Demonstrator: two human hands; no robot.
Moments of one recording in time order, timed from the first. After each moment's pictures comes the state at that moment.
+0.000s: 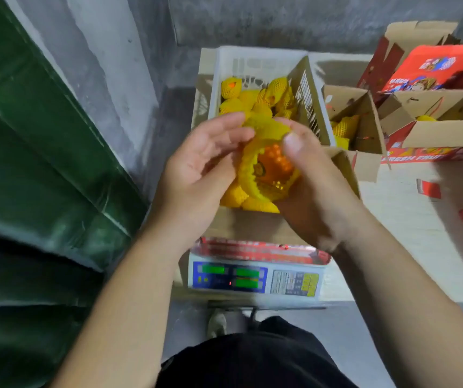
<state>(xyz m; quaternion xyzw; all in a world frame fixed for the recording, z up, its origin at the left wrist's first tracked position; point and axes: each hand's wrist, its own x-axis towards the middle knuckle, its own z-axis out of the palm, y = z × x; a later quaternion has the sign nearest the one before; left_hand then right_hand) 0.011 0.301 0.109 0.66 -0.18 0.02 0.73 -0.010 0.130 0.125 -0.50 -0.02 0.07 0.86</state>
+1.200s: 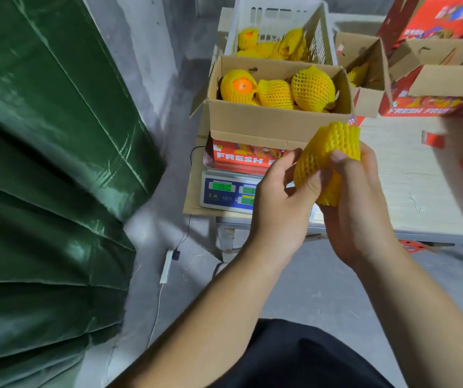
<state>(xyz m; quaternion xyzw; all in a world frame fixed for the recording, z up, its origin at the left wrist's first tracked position) -0.212 0.215 0.057 0.63 0.02 -0.07 0.77 -0.212 0.110 0.066 -0.62 0.15 -0.09 0.76</state>
